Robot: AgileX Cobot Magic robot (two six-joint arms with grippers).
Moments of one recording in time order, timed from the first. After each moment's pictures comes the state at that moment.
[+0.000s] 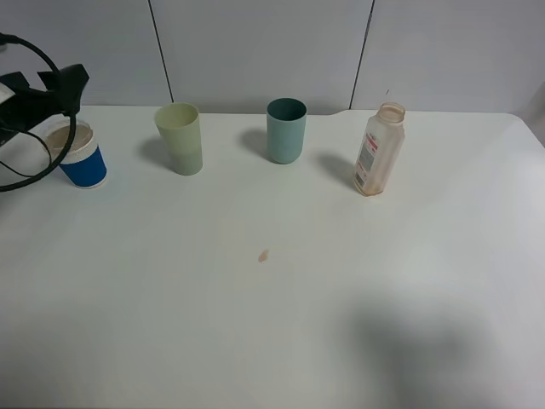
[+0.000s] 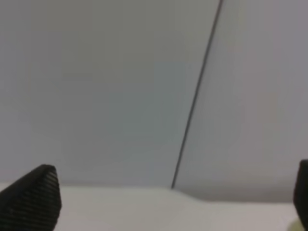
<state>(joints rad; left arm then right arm) 0.16 1.74 -0.50 0.36 -1.22 -0.34 -0.02 0.00 -0.50 -0.07 1.06 0.07</state>
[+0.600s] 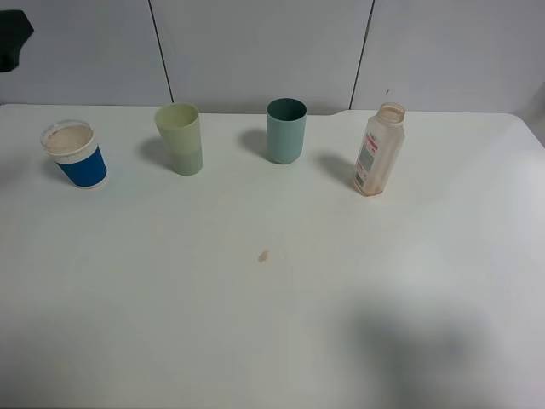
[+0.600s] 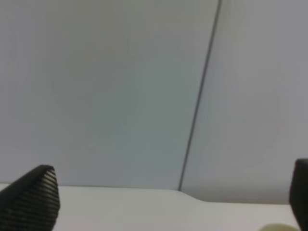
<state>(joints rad) 0.16 1.17 -0.48 0.47 -0.64 -0.52 -0.02 0.00 -0.50 -0.07 1.06 0.07</state>
